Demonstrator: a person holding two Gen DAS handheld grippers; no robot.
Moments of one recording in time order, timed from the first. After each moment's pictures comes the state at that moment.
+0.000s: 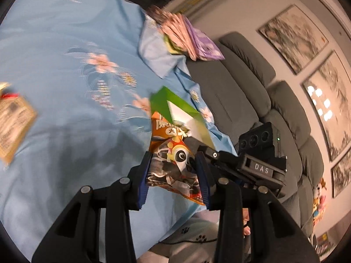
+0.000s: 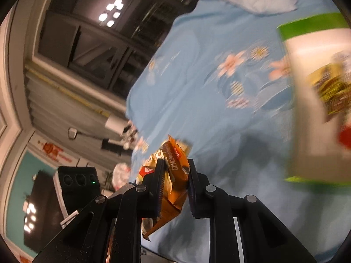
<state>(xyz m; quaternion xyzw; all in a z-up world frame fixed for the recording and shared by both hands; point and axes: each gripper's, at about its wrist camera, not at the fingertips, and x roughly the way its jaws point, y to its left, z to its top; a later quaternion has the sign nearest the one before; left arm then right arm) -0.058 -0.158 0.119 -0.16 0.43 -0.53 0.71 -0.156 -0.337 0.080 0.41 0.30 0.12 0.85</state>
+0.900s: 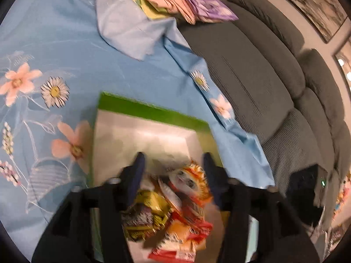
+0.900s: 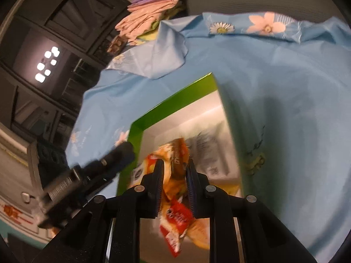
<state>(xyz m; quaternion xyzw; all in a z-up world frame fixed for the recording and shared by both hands) -0.001 -0.415 0.091 -0.04 0.47 -0.51 0.72 -0.213 -0.539 0.067 0.43 0.27 -0.15 0.85</state>
